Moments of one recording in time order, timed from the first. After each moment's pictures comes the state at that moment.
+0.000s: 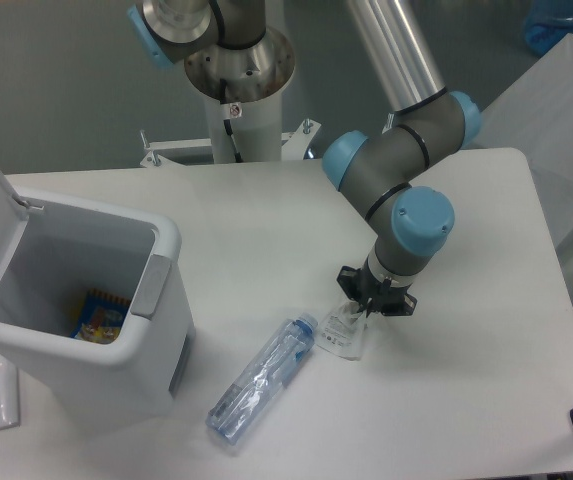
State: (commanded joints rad) arm 2.65 -2.06 -1.68 -0.99 1.42 1.11
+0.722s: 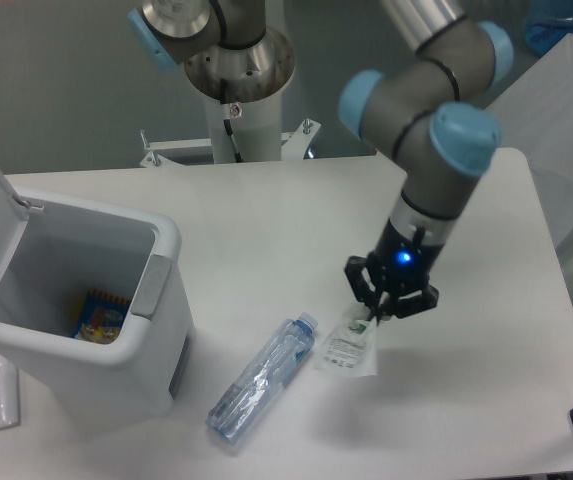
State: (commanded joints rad) arm 2.60 -1.83 -1.58 -0.98 1.01 0.85
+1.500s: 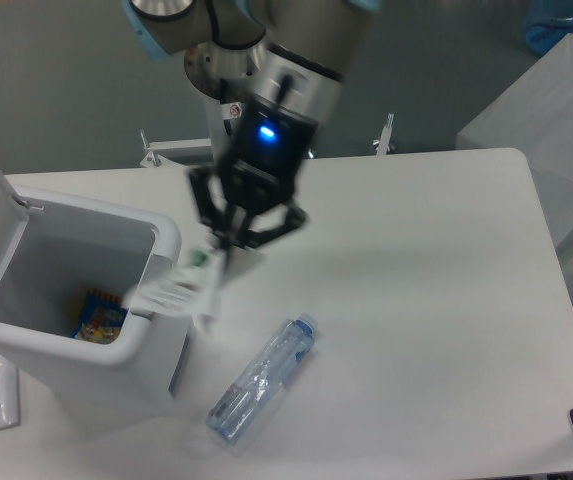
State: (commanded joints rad) arm 2.37 -1.61 -1.58 -0.98 0.87 0.68
